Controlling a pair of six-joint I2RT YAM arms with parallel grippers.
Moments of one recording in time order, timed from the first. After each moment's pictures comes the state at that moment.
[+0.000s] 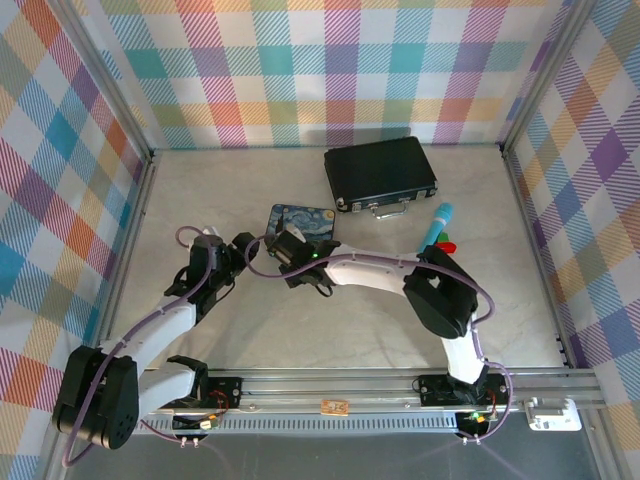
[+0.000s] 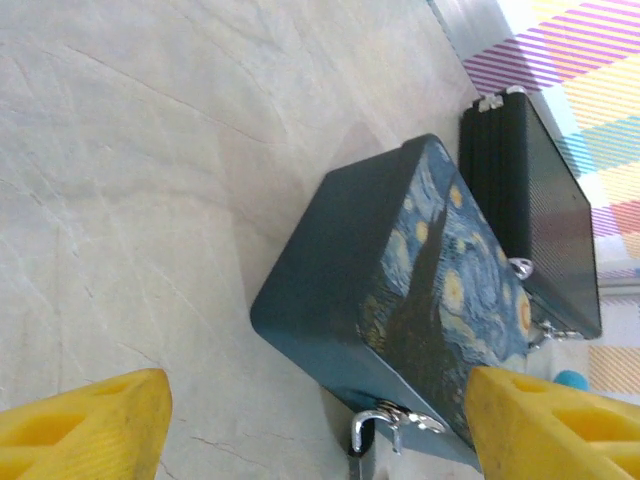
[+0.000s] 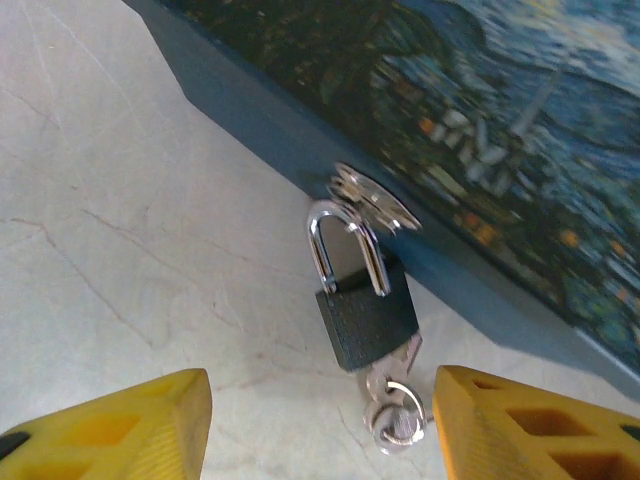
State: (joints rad) left arm -0.26 1.09 0.45 0.08 0.05 -1.00; right arm 1.04 2.00 1.46 -0.55 0.35 0.37
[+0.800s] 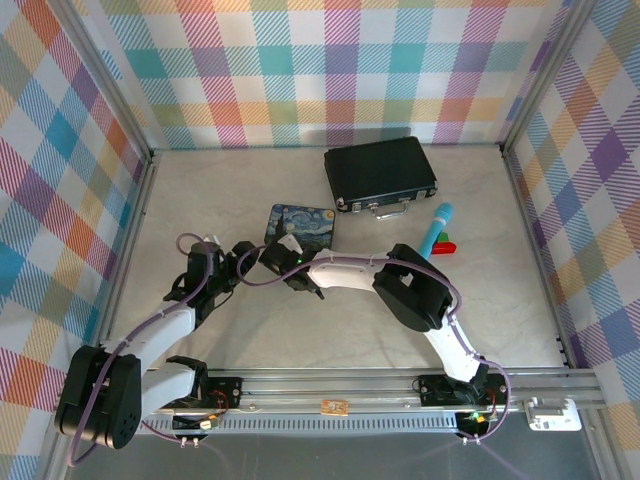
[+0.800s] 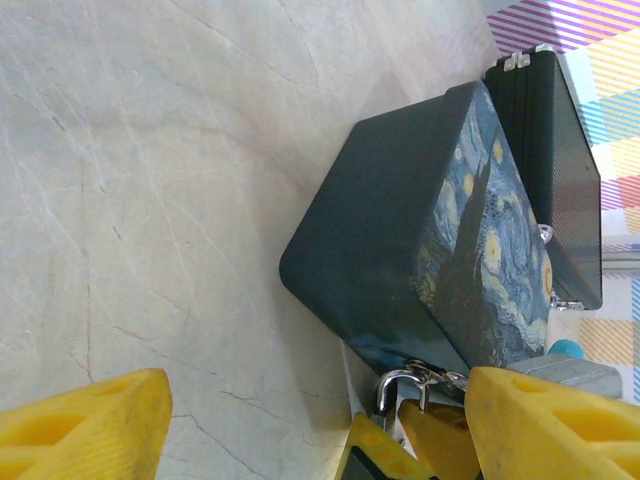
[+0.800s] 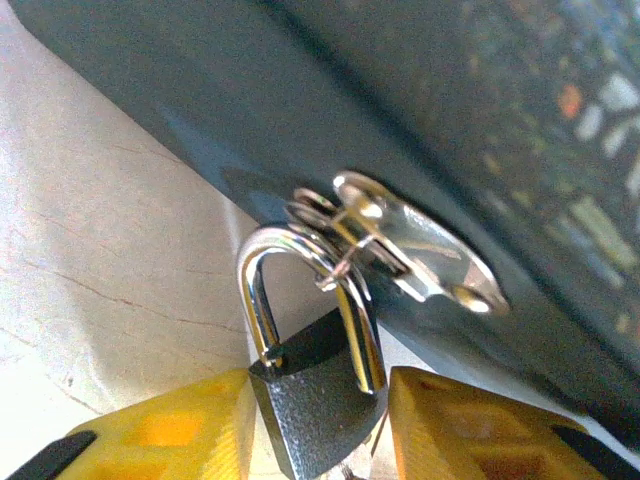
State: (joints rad) left arm -0.22 1.09 0.38 0.12 0.15 -1.02; right arm 1.04 2.16 1.53 -0.56 0.53 0.31
